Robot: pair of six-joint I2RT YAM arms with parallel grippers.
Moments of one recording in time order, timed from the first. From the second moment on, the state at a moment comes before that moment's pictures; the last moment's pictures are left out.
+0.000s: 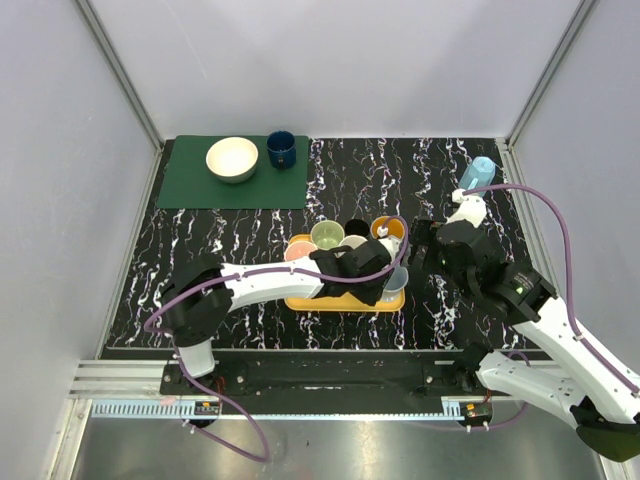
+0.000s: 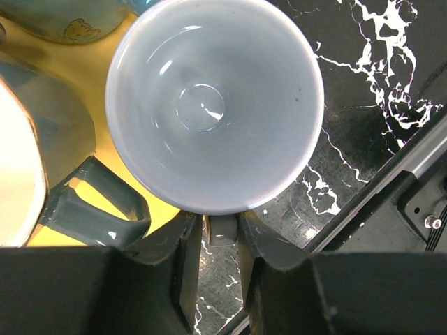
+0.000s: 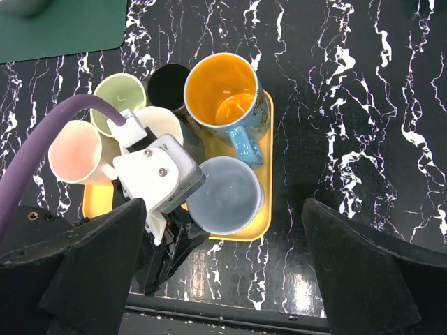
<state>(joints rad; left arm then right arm) -1.13 1.79 1.25 -0.35 -0.05 -0.42 0.77 0.83 1.06 -0.84 0.48 0.64</state>
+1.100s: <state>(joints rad) -0.88 0.99 0.89 0.05 0.06 -0.72 0.77 0.56 1.19 -0.79 0.34 0.75</state>
